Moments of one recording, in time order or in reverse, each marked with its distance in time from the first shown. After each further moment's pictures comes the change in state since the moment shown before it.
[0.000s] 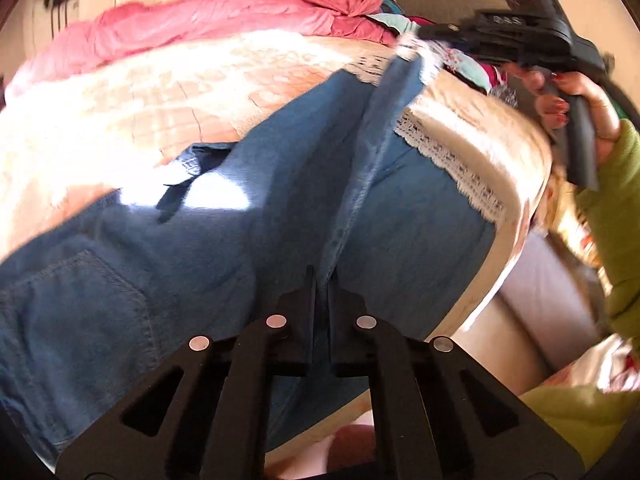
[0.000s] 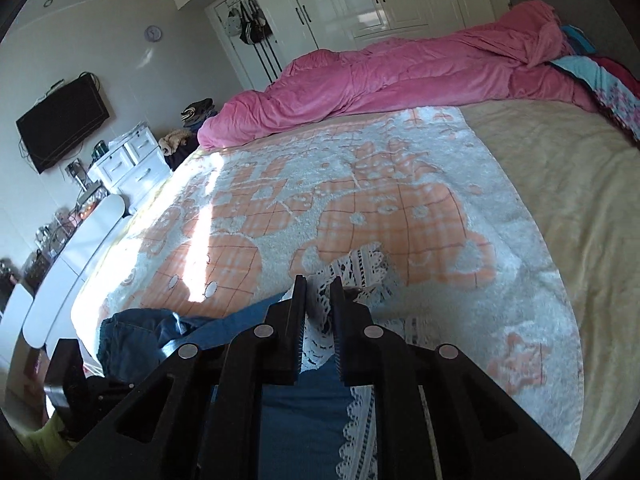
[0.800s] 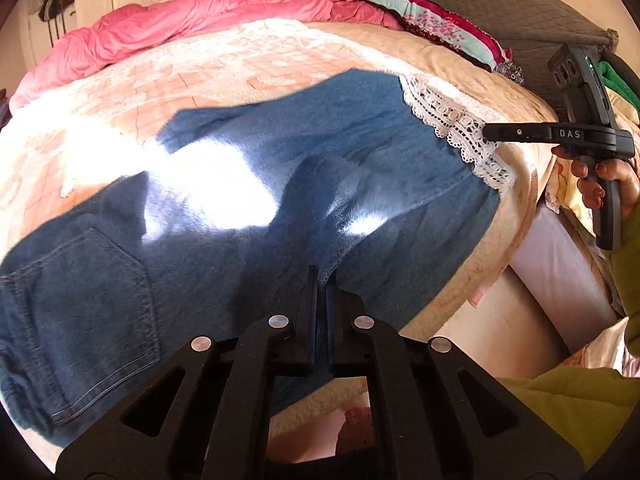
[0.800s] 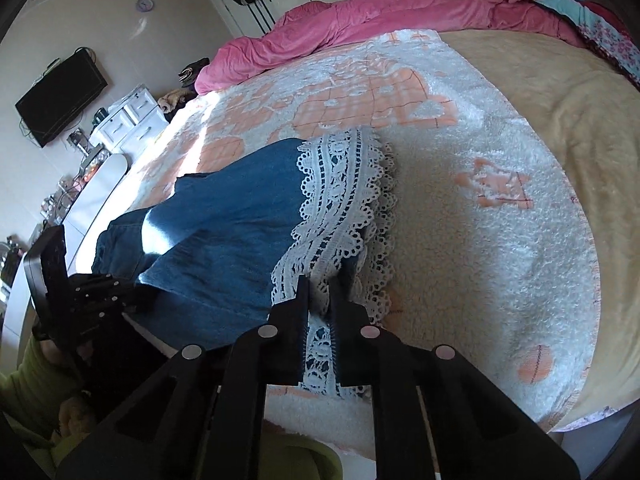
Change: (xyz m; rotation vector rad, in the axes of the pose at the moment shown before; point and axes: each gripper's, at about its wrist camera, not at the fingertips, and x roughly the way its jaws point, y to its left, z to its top) left arm -0.004 -0.015 -0.015 0.031 0.050 0.039; right arm -0.027 -0.035 -0.115 -0.005 0.169 0.022
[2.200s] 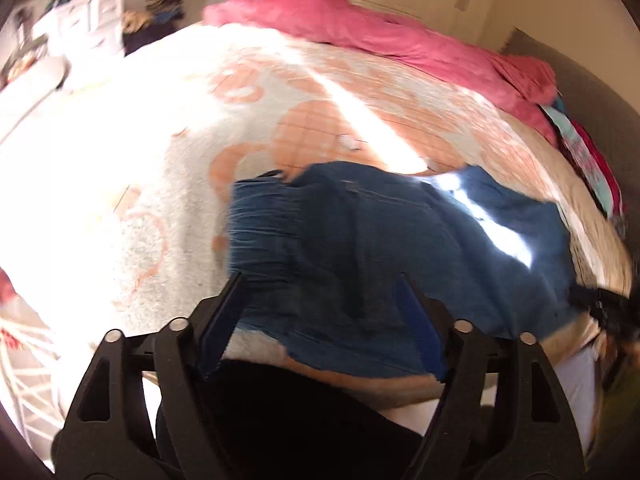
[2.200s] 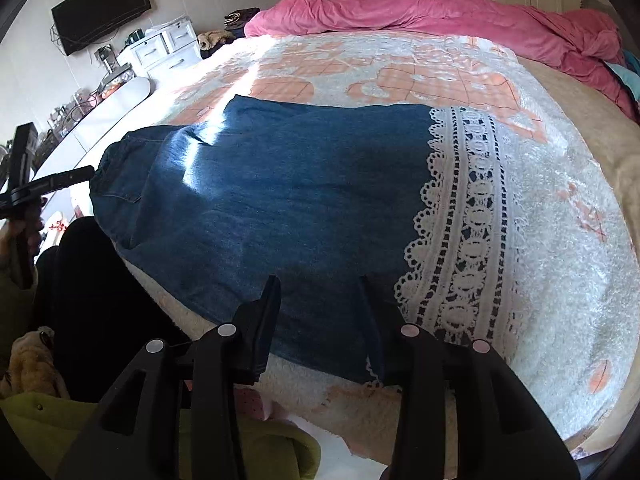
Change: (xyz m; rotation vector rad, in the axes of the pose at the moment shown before) left arm -0.100 0.148 -0.068 -0.586 -0.100 0.340; right arm 0.048 0.073 -0.027 -0.249 0.097 -0.021
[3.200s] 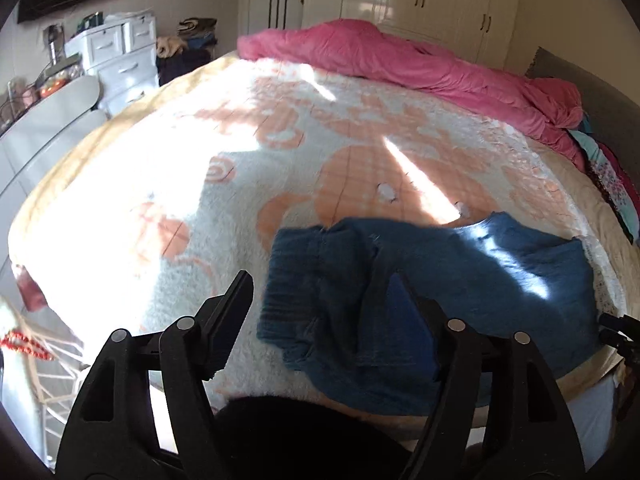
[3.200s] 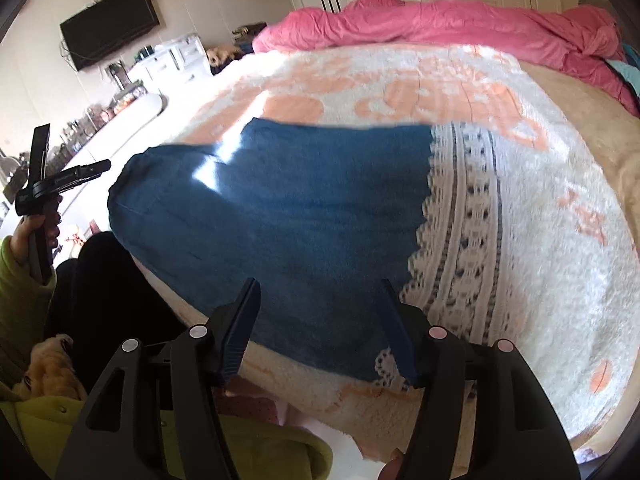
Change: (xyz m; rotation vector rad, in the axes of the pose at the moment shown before) left arm -0.035 0.002 0.028 0.029 -0.140 0.094; right arm -0.017 0.003 0.004 0.006 -0.073 0.054
